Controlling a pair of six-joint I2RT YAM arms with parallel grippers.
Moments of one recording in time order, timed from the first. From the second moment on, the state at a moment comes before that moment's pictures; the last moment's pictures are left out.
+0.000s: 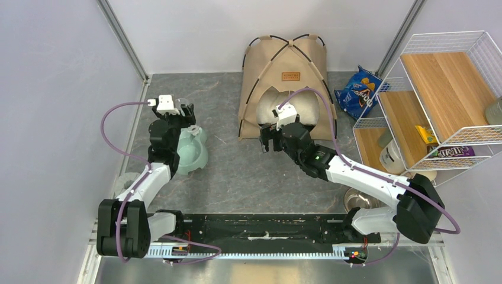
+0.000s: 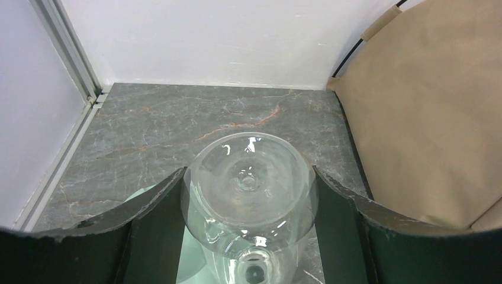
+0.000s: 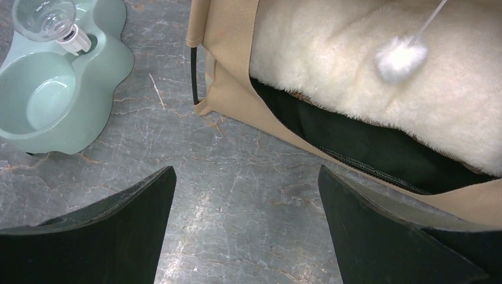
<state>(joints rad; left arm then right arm) -0.06 1.15 0.54 0.65 -0.03 -0.07 0.85 1.30 0.88 0.05 0.37 0.23</state>
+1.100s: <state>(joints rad) -0.15 1.37 0.46 1.05 -0.11 0.01 0.82 1.30 0.88 0.02 0.38 0.24</state>
